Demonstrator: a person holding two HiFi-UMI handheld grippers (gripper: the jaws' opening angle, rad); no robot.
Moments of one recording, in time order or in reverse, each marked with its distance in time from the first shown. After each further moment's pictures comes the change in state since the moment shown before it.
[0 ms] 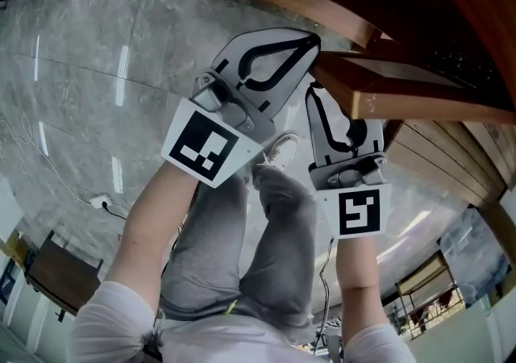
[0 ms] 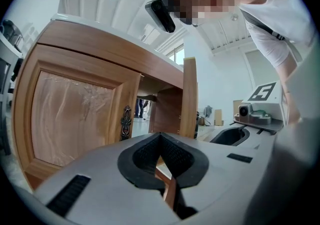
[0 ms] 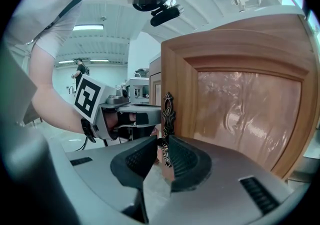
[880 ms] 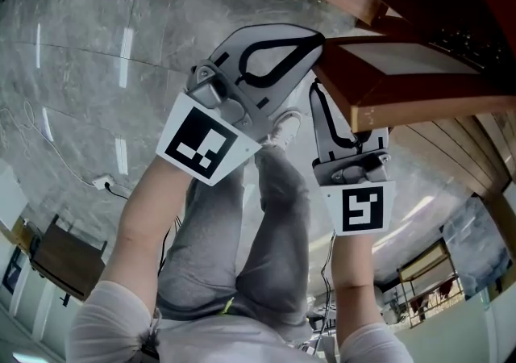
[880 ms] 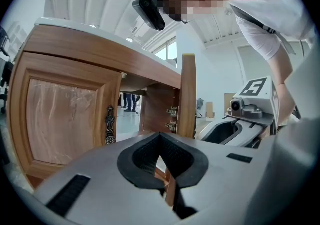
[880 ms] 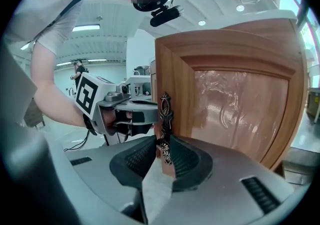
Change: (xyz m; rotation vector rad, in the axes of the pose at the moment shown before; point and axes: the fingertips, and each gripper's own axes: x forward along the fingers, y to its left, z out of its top) left arm -0.008 -0.039 -0.004 0.072 0.076 -0.084; right arm -0.033 0.009 -0.016 0.030 0.055 0.005
